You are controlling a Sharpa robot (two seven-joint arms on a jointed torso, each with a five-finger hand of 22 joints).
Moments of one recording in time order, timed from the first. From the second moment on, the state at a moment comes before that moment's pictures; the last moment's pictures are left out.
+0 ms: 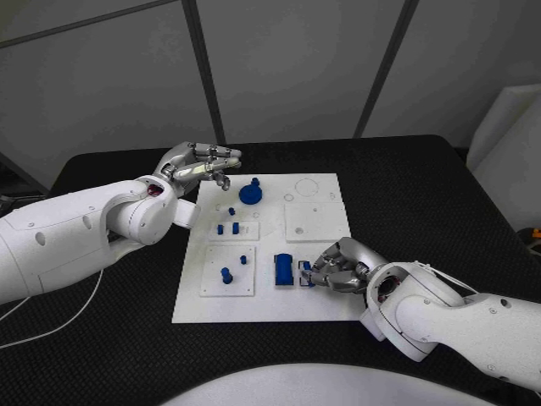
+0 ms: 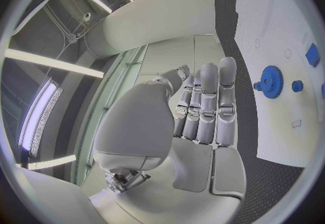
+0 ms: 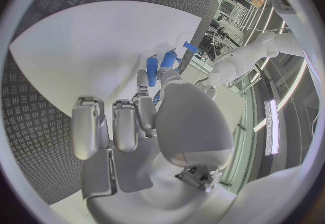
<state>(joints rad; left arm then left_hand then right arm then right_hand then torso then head) 1.09 -0.87 0.04 1.41 -0.15 -0.20 0.33 1.39 -0.13 0.43 -0.01 0.16 1.03 0.18 0.10 0.07 1.07 0.11 0.30 0.09 1.18 0.03 1.00 0.47 0.19 1.14 0.11 0.62 0.96 0.90 -0.86 -0.02 1.88 -1.23 -0.55 -0.60 1.32 -0.08 0.04 0.29 0.62 1.10 0.04 0.29 0.45 1.46 -0.04 1.23 1.31 1.47 -0.08 1.47 1.31 0.04 1.47 0.04 1.47 1.31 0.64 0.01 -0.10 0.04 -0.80</state>
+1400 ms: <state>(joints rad) 1.09 -0.87 0.04 1.41 -0.15 -0.19 0.32 1.39 -0.13 0.43 -0.01 0.16 1.03 0.18 0.10 0.07 1.07 0.11 0.30 0.09 1.18 0.03 1.00 0.47 0.19 1.14 0.11 0.62 0.96 0.90 -0.83 -0.02 1.85 -1.26 -0.50 -0.60 1.24 -0.07 -0.03 0.29 0.55 1.11 0.04 0.29 0.47 1.46 -0.04 1.23 1.31 1.47 -0.08 1.47 1.31 0.04 1.47 0.04 1.47 1.31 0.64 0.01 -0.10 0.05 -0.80</state>
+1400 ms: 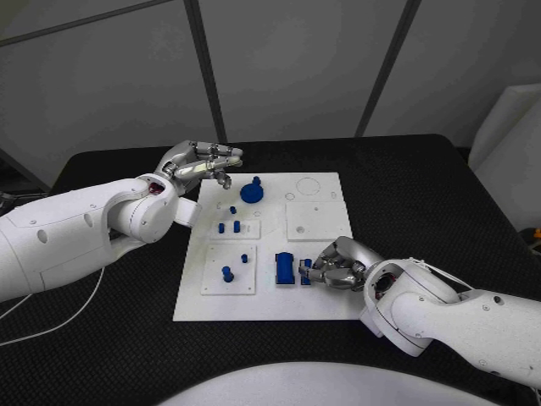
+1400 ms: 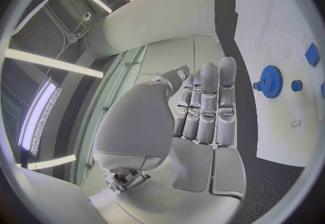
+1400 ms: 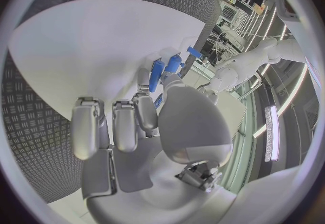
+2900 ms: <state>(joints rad) 1.09 -0.87 0.04 1.40 -0.15 -0.19 0.32 1.39 -0.13 0.43 -0.01 0.16 1.03 0.18 0.10 0.07 1.07 0.11 0.30 0.09 1.18 0.03 1.00 0.47 0.19 1.14 0.11 0.62 0.96 0.90 -0.85 -0.02 1.82 -1.31 -0.47 -0.55 1.40 -0.03 -0.11 0.19 0.14 1.11 0.04 0.29 0.52 1.46 -0.03 1.24 1.38 1.47 -0.08 1.47 1.31 0.04 1.47 0.04 1.46 1.31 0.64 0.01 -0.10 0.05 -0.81</state>
